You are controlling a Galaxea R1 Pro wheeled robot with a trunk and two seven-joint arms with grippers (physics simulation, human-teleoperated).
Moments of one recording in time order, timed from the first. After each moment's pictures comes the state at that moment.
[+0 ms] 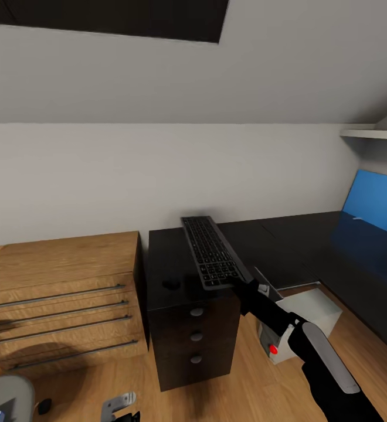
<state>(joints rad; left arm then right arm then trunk) -0.01 -0.02 -0.13 -1.05 0.42 0.34 0.27 -0.35 -0.12 0.15 -1.38 -1.77 0.58 -0.06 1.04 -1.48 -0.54</state>
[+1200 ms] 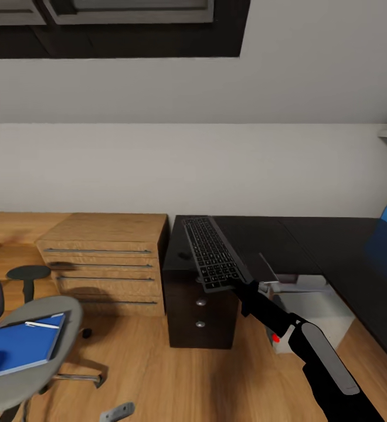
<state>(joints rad) -0.01 -0.02 -0.13 -0.98 0.42 0.31 0.28 -0.35 -0.13 0.15 -1.38 -1.71 0.57 -0.05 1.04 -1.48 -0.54</state>
